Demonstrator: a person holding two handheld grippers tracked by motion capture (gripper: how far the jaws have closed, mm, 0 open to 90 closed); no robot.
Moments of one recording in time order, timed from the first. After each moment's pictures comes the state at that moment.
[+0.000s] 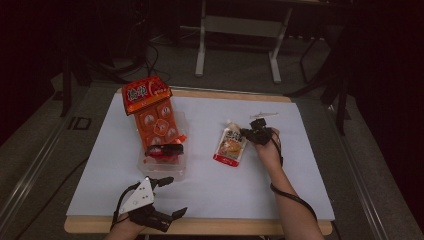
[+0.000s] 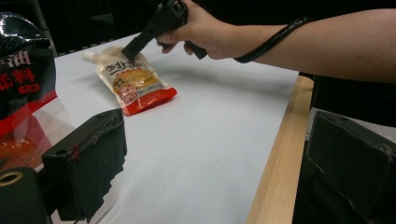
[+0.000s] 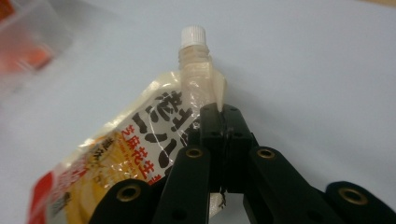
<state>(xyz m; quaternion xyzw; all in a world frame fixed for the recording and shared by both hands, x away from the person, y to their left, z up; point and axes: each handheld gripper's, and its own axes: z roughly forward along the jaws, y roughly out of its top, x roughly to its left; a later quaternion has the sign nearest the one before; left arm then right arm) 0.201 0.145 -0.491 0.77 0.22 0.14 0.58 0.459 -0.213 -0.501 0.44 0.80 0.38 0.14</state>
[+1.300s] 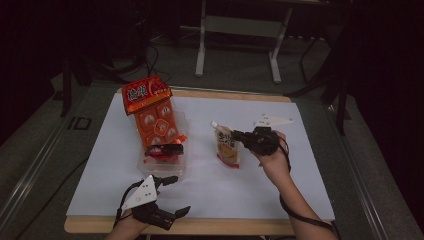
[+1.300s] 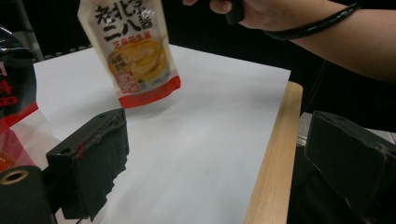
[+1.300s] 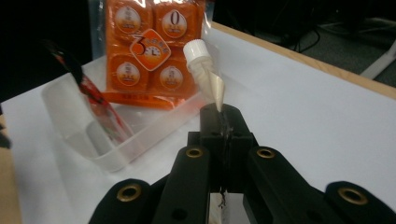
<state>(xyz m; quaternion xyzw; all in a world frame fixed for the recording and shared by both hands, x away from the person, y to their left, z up) 0.207 0.139 -0.488 0.77 0.22 0.13 0.59 0.360 -0.194 -0.407 0.30 0.80 0.50 0.12</state>
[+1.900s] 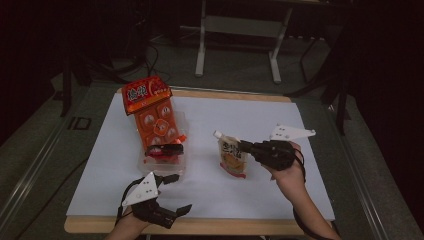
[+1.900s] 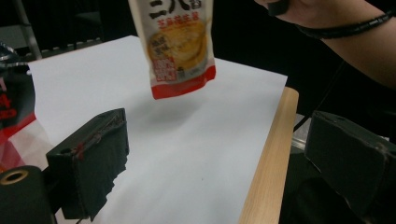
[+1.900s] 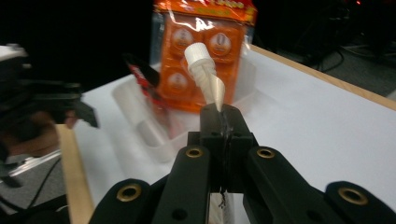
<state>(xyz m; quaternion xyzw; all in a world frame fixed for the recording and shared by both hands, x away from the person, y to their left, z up) 0.208 0.135 -0.474 0.77 0.22 0.12 0.59 0.306 -0.214 -0.378 0.25 0.80 0.54 0.10</state>
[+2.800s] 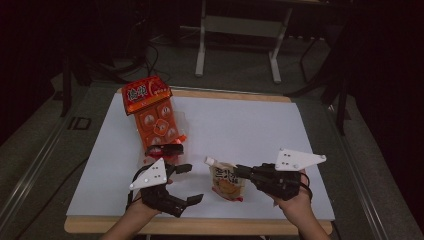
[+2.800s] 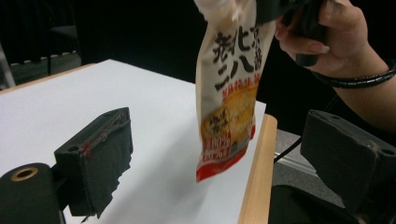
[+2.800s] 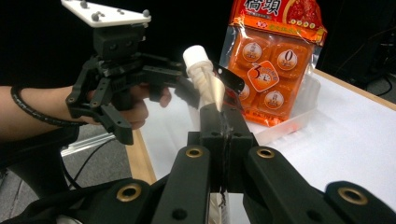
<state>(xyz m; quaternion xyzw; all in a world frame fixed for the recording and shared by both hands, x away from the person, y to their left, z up) 0.229 0.112 -0.437 0.76 0.19 0.08 0.62 0.242 -0.208 -0.365 0.18 0.80 0.57 0.07</state>
